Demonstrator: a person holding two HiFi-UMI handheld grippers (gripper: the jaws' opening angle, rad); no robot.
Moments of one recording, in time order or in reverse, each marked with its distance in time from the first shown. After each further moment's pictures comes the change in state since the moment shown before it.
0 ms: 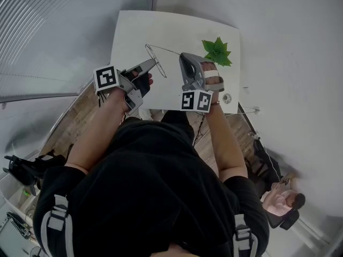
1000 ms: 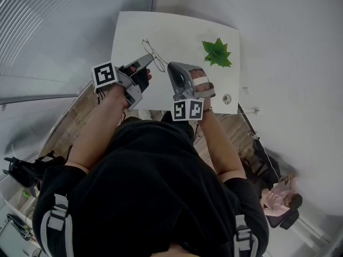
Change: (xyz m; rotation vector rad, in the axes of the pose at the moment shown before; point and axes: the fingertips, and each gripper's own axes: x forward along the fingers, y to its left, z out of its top) left arm 0.002 -0.001 0.025 0.000 -0.051 -0.001; right arm -0.004 0.038 0.035 0.020 -0.055 0.088
